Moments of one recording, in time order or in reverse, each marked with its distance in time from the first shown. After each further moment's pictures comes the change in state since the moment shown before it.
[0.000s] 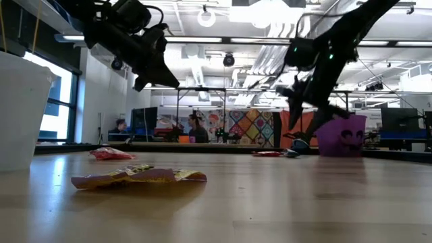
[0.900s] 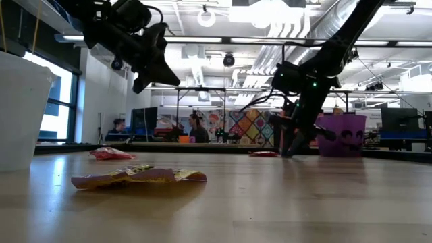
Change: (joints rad) left arm -0.010 0.000 -0.001 -0.001 0.046 -0.131; right arm -0.016 0.280 0.002 0.266 0.069 0.020
